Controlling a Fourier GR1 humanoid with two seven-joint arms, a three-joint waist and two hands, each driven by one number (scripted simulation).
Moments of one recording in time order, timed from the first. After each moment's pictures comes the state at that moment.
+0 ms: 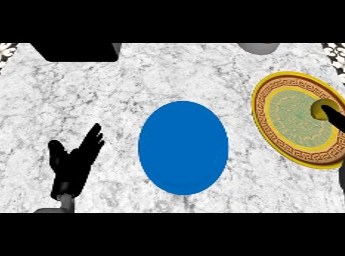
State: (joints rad) left arm 0.01 0.10 -0.06 -1.42 0.11 0.03 0.21; right arm -0.39 -0.30 -0.53 -0.90 0.11 -0.80 -0.23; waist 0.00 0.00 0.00
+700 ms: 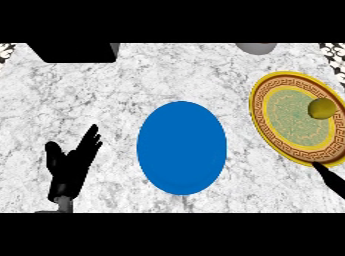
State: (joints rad) left arm 0.03 0.10 -0.05 -1.45 0.09 0.04 0.23; right arm 0.13 -0.13 -0.40 -1.44 0.03 -0.54 -0.23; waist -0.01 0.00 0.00
